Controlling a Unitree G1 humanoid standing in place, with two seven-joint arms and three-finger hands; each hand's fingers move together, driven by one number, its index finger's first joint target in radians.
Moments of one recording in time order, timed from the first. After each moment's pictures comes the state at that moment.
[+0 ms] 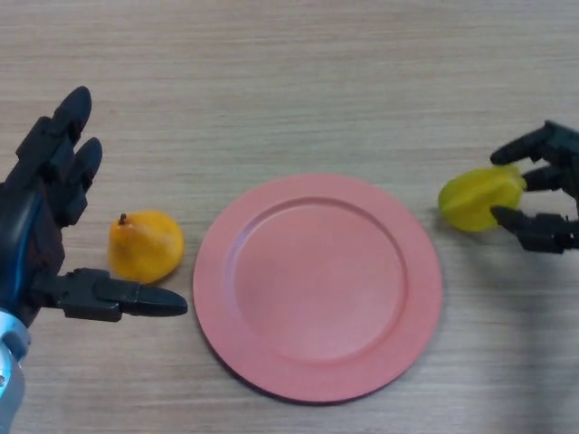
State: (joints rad) left arm -0.01 0.27 0.22 -0.48 -0.15 0.34 -0.20; right arm -0.34 -0.33 -0.06 0.25 -0.23 0.03 -0.06
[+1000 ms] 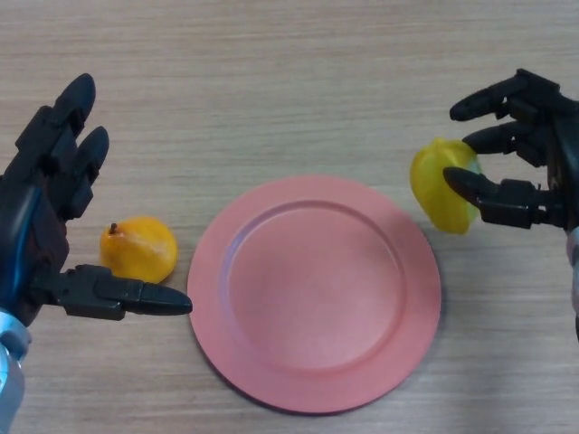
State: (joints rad) left arm 0.00 0.27 0.22 -0.54 -0.19 0.37 -0.20; right arm -0.27 -0.25 -0.02 -0.17 -0.14 0.30 0.02
